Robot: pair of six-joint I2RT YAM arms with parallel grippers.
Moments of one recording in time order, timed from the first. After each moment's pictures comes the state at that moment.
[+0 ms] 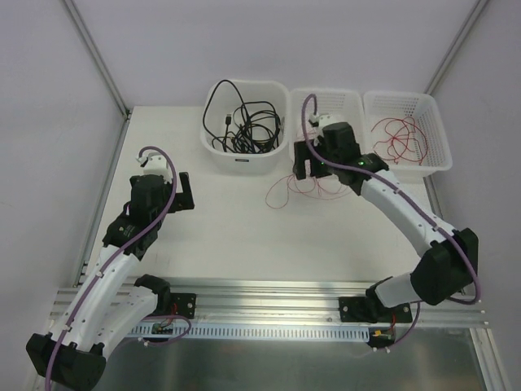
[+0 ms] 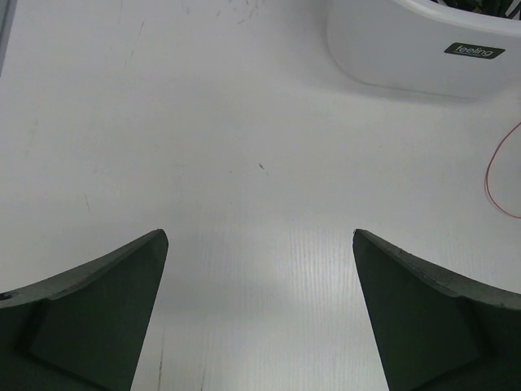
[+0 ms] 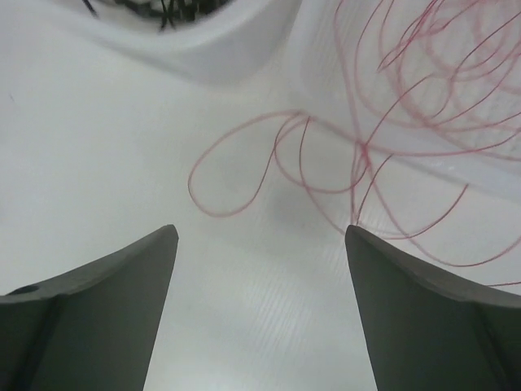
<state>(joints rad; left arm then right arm) -0.31 0.75 0.74 -0.50 -0.30 -0.23 0.50 1.41 1.31 -0.51 0.01 0.20</state>
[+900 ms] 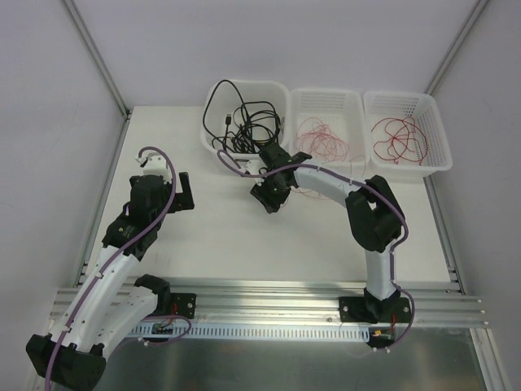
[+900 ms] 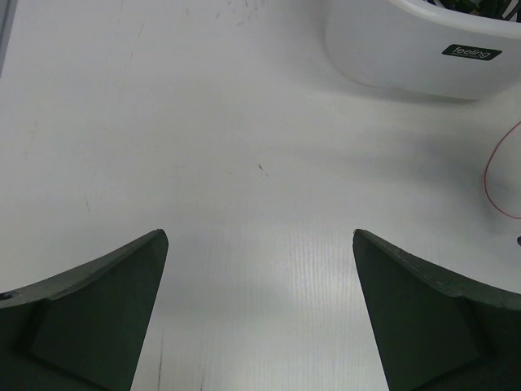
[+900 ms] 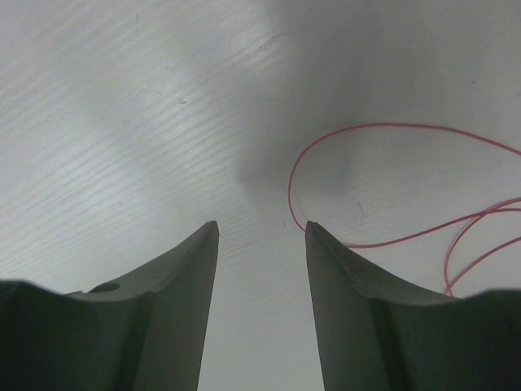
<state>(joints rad) -0.31 0.74 0.74 -0.50 -0.30 -0.23 0.72 1.99 1.51 -0.71 -0.22 -0.34</state>
